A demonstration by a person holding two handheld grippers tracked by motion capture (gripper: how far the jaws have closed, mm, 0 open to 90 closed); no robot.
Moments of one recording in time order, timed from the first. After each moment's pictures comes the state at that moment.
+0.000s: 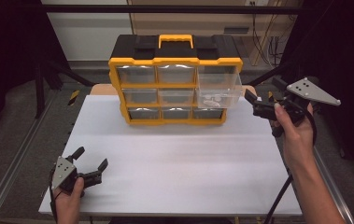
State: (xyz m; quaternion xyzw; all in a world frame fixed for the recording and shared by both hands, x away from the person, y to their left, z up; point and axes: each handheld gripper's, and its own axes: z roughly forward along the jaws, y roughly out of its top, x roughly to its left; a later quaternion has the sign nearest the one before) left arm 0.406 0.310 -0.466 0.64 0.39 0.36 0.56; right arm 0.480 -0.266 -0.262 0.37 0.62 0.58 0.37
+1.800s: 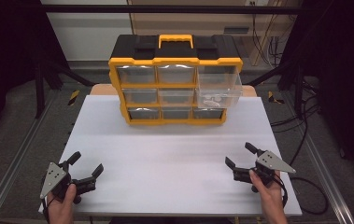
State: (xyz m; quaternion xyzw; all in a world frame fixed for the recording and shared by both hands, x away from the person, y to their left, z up) left arm 0.388 0.320 -0.464 0.63 0.39 0.33 0.59; right arm 0.422 -0.252 -0.458 0.36 0.67 0.57 0.29
